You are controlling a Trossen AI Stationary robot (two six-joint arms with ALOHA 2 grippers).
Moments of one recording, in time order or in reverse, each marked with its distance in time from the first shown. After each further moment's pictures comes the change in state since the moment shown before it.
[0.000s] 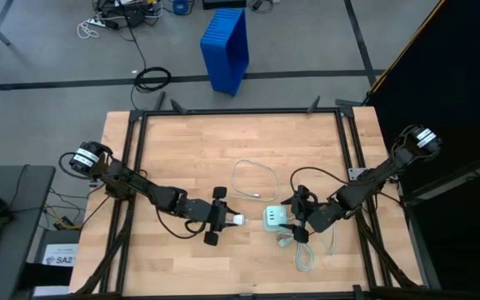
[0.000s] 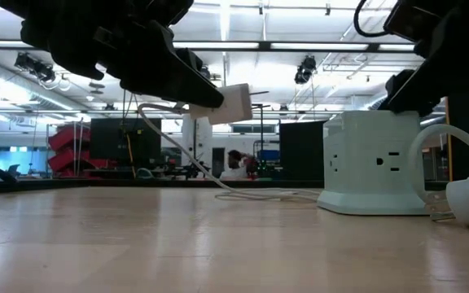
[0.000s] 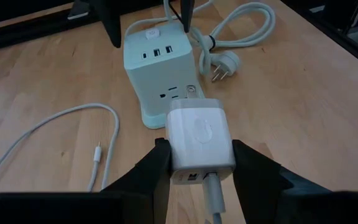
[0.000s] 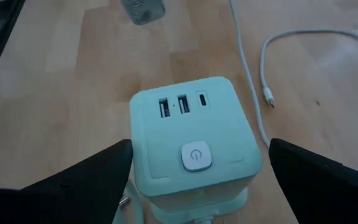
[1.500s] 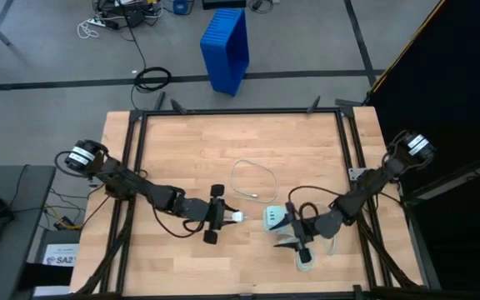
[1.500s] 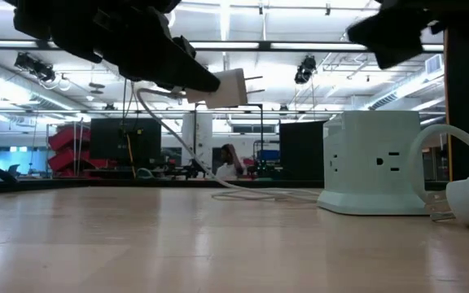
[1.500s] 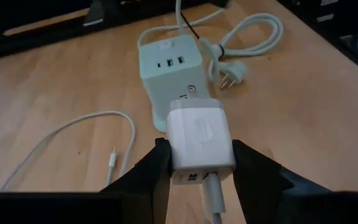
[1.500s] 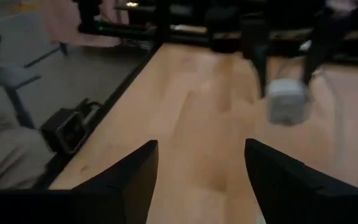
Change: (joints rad) left arm -0.008 -0.045 0.000 -0.041 -0.045 -0.015; right arm 0.085 0.133 0.009 0.529 -0.105 -0.442
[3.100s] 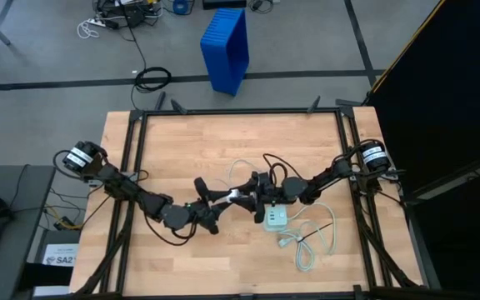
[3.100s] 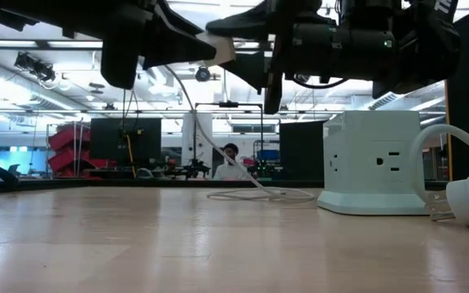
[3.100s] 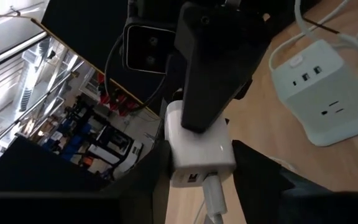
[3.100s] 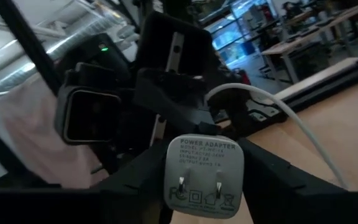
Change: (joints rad) left arm -0.125 -0.003 -0.095 0.413 -0.626 0.643; right arm -0.451 0.416 0.174 0.763 -0.248 0.332
